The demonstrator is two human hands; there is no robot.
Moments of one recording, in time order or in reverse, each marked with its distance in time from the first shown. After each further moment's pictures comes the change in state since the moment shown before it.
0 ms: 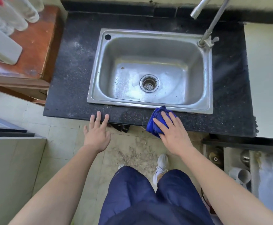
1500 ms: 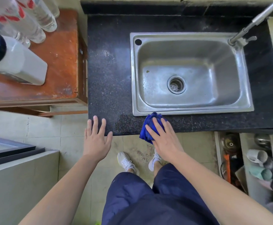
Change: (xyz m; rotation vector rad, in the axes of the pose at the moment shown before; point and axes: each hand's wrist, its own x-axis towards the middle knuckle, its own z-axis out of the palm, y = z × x) left_hand 0.073 -0.213 -0.065 -0.071 0.054 0.148; right_hand 0.111 -0.234 -0.008 -0.083 -0.153 0.107
